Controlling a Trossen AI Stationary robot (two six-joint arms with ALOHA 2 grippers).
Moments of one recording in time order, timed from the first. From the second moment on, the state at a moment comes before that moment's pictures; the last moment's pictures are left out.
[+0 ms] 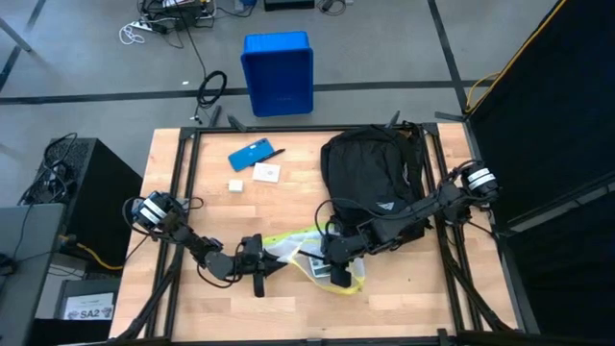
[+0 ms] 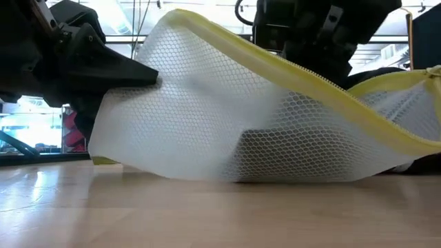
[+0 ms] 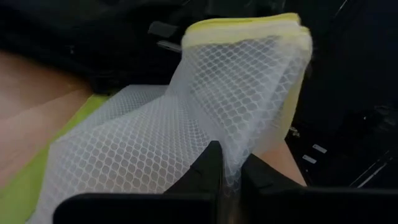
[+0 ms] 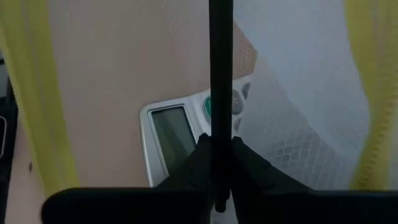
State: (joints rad) left arm -0.67 1.93 0.45 1.43 -0.77 -0.55; right arm 0.37 1.77 1.06 -0.21 0.10 0.51
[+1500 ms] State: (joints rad) left arm -0.67 1.93 0.45 1.40 -0.67 -0.55; right arm -0.39 2.01 1.83 -0.63 -0.26 -0.25
